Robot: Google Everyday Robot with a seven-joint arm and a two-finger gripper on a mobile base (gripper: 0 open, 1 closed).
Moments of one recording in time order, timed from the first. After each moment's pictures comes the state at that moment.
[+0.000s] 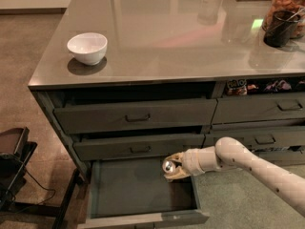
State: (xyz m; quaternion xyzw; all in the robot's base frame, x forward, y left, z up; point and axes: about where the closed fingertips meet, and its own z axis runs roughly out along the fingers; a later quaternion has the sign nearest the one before) arm 0.534 -0.082 0.461 -0.65 0.60 0.24 0.39
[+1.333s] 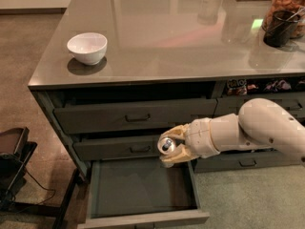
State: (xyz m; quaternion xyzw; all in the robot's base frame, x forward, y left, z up) arm 0.462 -0.054 0.728 -0.66 0.60 0.20 0.40
